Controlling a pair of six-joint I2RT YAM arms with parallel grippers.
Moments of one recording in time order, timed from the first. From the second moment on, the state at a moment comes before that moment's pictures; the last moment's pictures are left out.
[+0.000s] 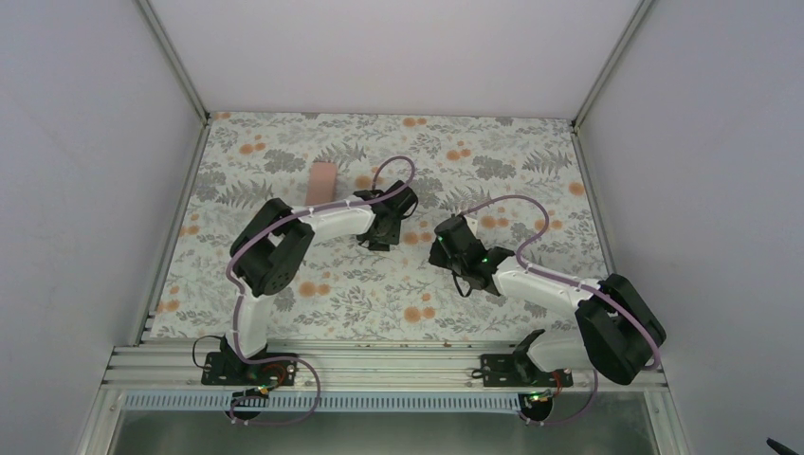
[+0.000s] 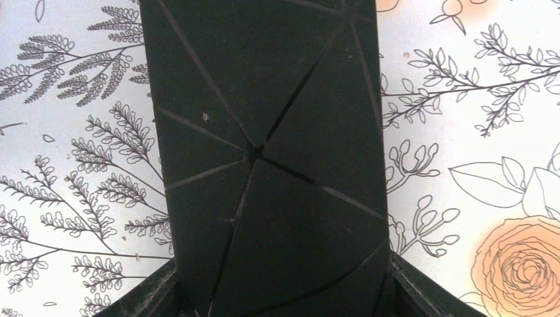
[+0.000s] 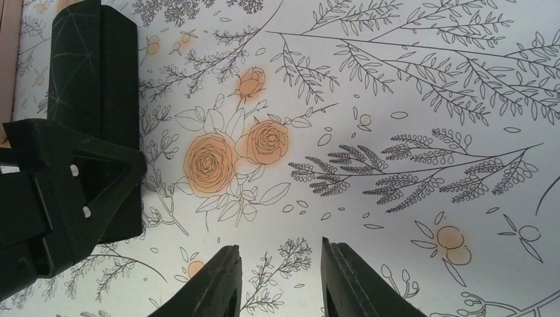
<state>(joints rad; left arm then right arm) -0.78 2.04 1.39 -0.62 -0.26 -0.66 0.73 1.32 0.61 -0.18 0.24 0.88</state>
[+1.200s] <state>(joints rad) -0.50 2.14 1.58 -0.59 -0.24 -0.36 0.73 1.35 0.62 -0.19 0.24 0.88</state>
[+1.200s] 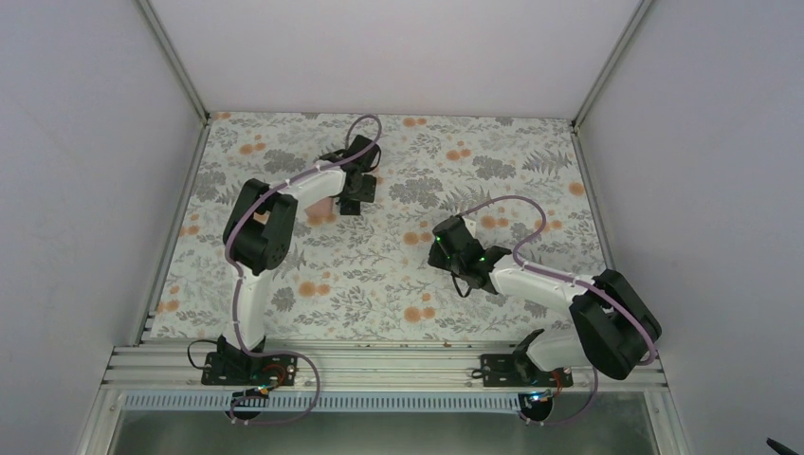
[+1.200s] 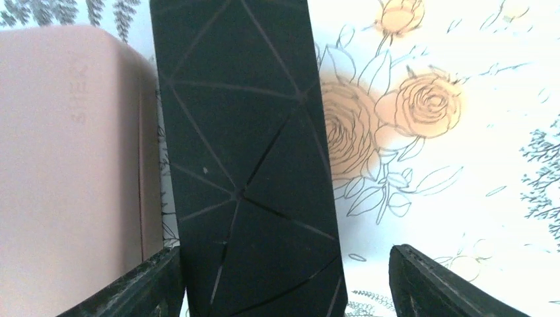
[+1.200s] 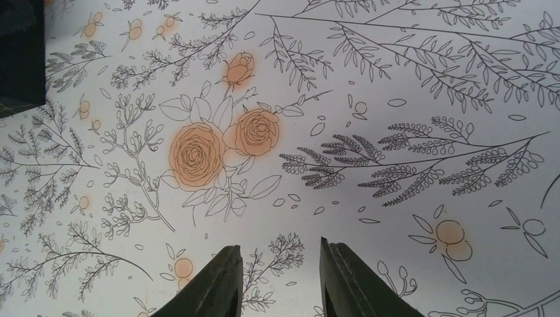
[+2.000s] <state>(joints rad) -0.49 2.11 1.58 -0.57 -0.23 -0.35 0.73 1.39 0.63 -0.18 0.21 0.88</state>
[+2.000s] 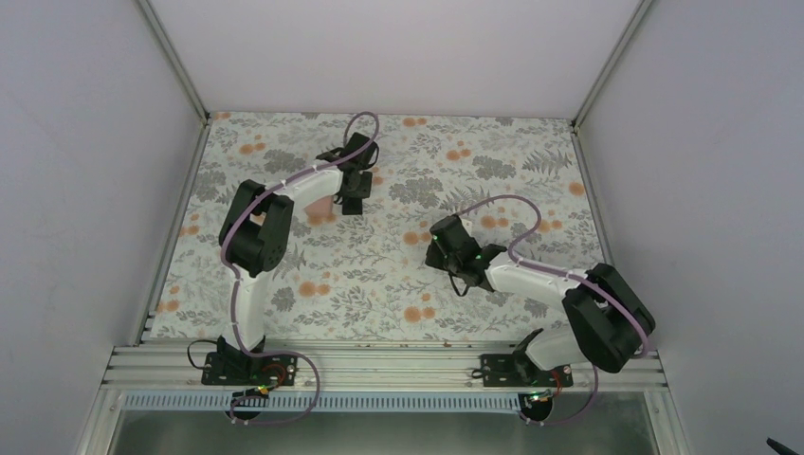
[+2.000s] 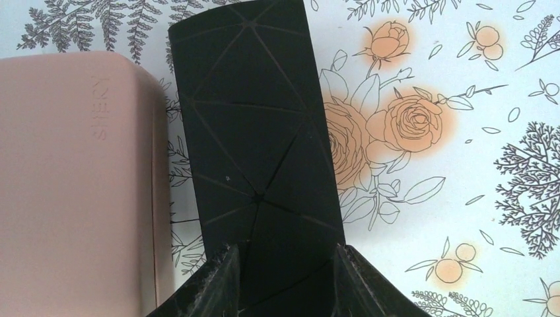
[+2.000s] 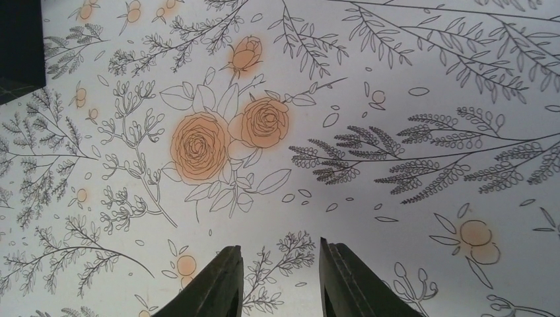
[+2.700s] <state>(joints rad) -0.50 2.08 1.59 -0.63 -0.28 -0.33 0.73 1.37 0.65 -0.19 0.19 0.88</state>
